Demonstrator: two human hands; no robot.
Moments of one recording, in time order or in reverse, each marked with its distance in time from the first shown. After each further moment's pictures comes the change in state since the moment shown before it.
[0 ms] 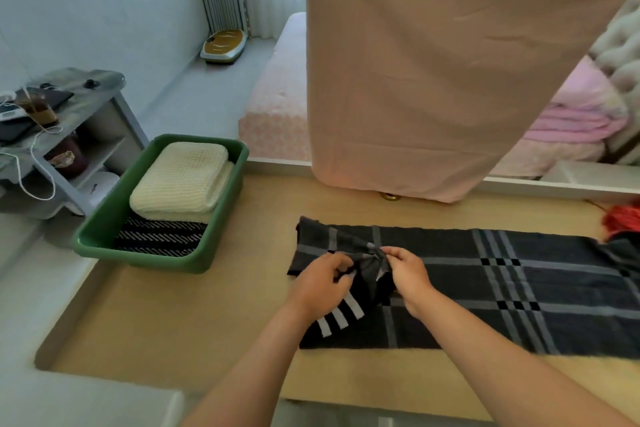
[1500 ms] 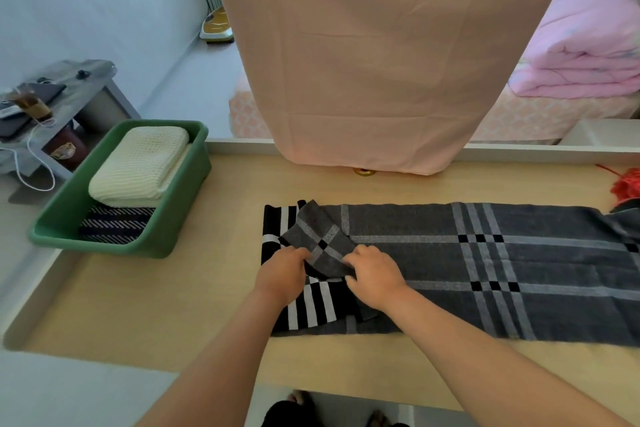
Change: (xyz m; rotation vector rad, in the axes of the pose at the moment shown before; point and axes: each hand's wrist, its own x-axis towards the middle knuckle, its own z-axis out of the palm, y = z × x) left_hand 0.036 0.001 0.068 0.468 -0.051 -0.192; right_hand 0.064 0.068 -0.061 -1.172 -0.277 -0.739
